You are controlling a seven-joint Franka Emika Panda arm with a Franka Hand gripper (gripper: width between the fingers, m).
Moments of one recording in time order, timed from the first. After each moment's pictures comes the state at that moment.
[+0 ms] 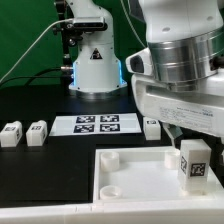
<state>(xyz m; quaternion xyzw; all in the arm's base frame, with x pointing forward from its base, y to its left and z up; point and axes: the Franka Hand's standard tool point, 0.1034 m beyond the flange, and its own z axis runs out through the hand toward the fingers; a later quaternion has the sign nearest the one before) 0.633 0.129 0.082 -0.91 0.40 0.03 0.08</state>
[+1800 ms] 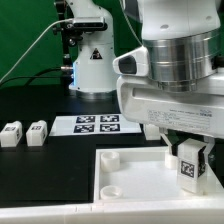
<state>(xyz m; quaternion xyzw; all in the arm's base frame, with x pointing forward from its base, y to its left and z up) 0.636 0.115 0.079 -0.90 0.43 0.03 0.07</state>
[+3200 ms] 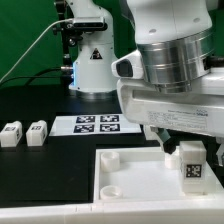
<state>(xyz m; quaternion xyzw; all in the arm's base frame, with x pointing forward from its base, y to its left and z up) 0.632 0.118 0.079 -0.93 0.36 0.03 0.09</state>
